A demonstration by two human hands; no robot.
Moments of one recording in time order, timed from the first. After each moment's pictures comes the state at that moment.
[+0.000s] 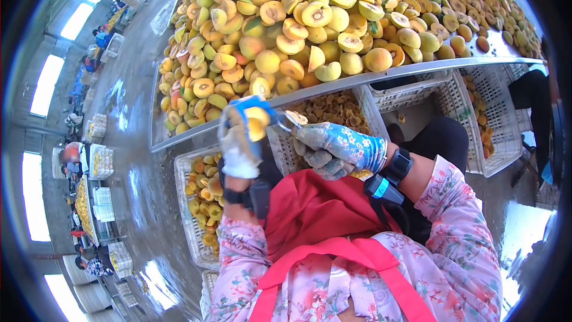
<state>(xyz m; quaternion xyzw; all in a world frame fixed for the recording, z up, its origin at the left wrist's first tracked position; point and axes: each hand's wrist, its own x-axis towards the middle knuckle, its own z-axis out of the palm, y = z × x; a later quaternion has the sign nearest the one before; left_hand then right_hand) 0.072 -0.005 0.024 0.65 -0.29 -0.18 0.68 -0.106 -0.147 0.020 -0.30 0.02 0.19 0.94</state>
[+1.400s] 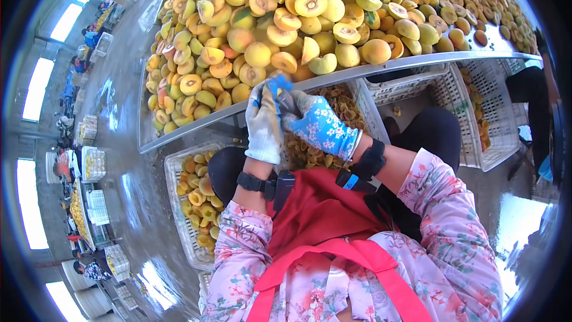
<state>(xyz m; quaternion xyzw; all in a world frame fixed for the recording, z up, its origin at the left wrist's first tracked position) 0.059 -0.058 -0.016 0.59 -0.25 -0.29 0.71 -0.052 -0.136 -0.029 -0.73 0.18 -0.25 0.60</state>
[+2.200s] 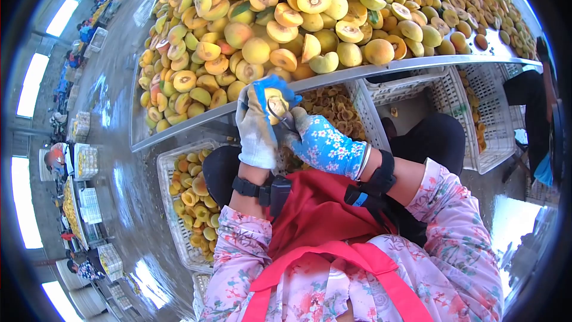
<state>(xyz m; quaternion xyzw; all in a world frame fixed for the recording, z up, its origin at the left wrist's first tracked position) 0.058 -0.053 -0.012 0.50 -0.22 -0.31 0.78 -0.064 -0.113 -0.031 -0.77 0.17 -0.19 0.59</state>
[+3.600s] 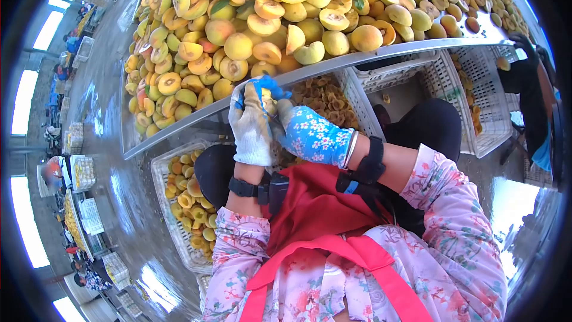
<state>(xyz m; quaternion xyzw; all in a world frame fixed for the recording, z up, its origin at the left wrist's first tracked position) 0.049 -0.058 -0.014 0.55 -0.20 -0.30 0.75 -0.057 -0.119 -0.044 -0.82 0.15 -0.17 0.53</state>
